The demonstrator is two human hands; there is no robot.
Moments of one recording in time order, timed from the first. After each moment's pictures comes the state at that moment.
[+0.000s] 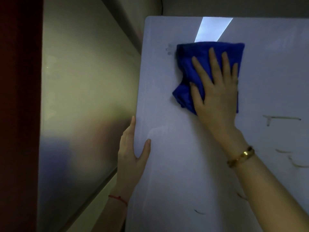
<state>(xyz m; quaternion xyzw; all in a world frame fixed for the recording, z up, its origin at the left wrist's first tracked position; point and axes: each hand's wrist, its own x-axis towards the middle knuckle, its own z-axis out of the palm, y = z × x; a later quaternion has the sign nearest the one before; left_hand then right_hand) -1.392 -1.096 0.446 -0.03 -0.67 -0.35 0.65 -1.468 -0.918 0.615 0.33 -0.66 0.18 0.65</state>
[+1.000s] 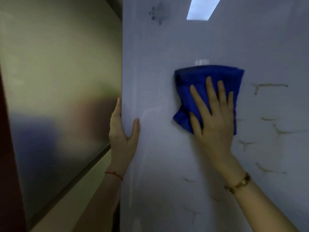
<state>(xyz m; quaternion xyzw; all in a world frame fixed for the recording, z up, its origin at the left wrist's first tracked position) -1.401 -1.088 0.431 -0.02 -0.65 -0.39 0.66 -1.476 -0.877 0.495 0.33 -0.68 0.19 0.63</state>
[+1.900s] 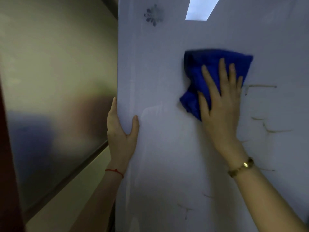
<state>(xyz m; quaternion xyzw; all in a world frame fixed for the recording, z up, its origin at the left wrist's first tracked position) -1.399 -1.068 0.438 0.04 -0.63 -0.37 0.68 -1.482 -0.859 0.531 0.31 -0.68 0.22 0.63</state>
